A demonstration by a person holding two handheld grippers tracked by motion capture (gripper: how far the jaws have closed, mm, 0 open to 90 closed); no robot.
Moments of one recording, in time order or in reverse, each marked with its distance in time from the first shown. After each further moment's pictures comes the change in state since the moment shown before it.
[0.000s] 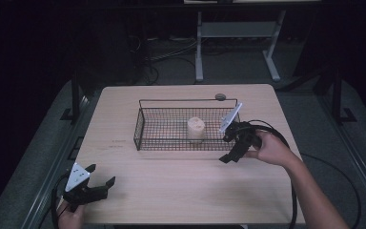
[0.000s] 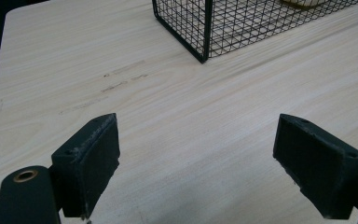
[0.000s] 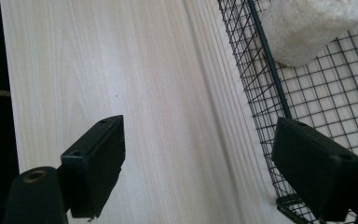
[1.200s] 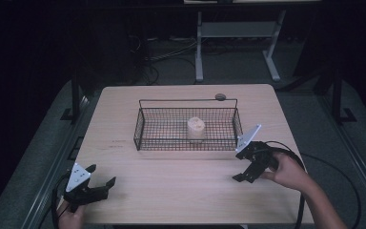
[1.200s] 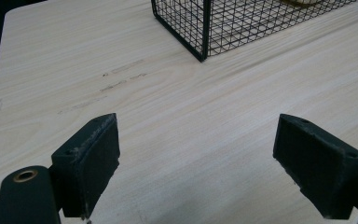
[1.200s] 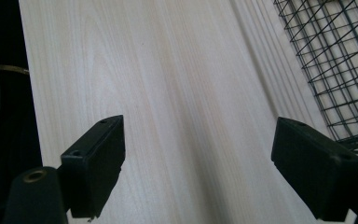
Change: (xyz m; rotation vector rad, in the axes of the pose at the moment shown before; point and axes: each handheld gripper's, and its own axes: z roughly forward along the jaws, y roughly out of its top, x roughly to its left) left arm -0.001 0.000 0.000 0.004 0.002 0.003; right arm 0.032 -0.060 0.006 -0.037 -0.005 0.031
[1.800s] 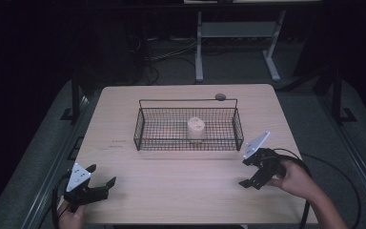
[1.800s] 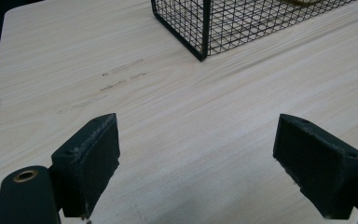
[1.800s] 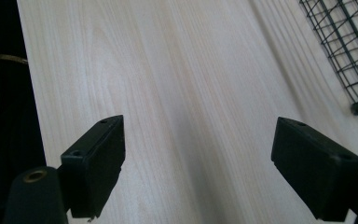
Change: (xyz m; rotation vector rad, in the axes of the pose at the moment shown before) left arm 0.000 0.000 0.000 0.004 0.001 0.006; right arm 0.005 -0.029 0.002 -0.006 -0.003 0.047
